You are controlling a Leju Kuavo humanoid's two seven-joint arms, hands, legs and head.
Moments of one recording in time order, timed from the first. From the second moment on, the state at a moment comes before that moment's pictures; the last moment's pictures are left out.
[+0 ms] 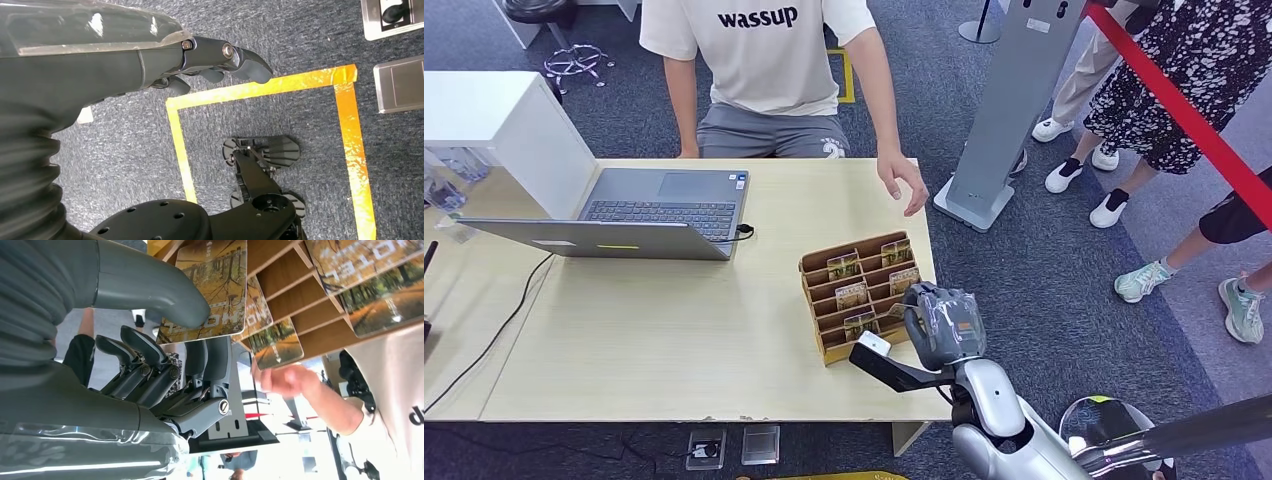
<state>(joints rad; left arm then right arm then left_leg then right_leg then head) -0.06 -0.02 -0.17 -0.19 0.32 0.03 -0.10 -0.25 -0.26 0.57 -1.40 1.05 -0.31 0.34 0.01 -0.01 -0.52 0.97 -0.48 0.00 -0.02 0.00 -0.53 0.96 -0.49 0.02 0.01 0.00</state>
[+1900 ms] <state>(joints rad) -0.06 -0.02 -0.26 -0.19 0.36 0.00 -0.08 -0.61 -0.10 0.61 -1.12 0.75 -0.67 -0.07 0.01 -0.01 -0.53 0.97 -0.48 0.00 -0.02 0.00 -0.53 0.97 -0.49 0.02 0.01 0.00</state>
